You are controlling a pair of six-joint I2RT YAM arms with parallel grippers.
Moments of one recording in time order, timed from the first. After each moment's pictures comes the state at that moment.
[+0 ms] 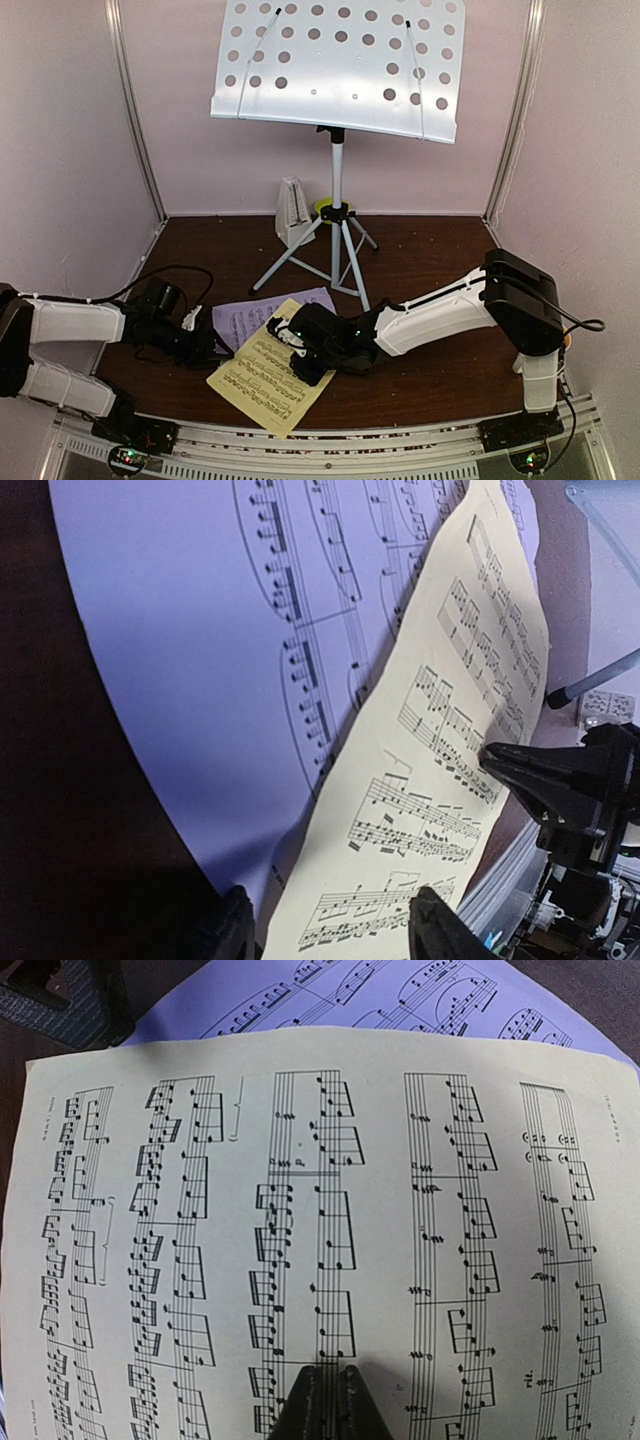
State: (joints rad) left arm -0.38 1.25 0.40 -0.22 0.60 -0.59; right arm 1.20 2.05 1.26 -0.08 0.08 0.19
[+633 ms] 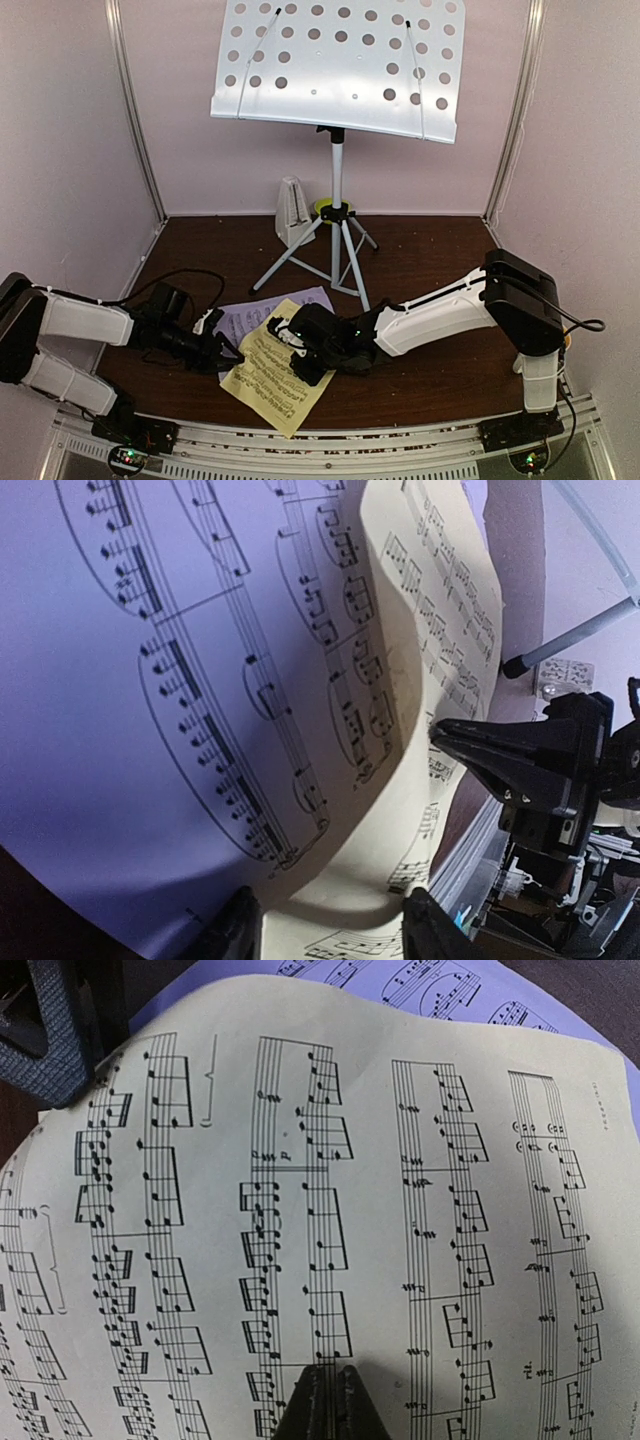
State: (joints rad) left arm -0.43 1.32 0.36 -0.04 0.73 -0.66; right arm 1.20 2.05 1.26 -0.09 0.09 0.19
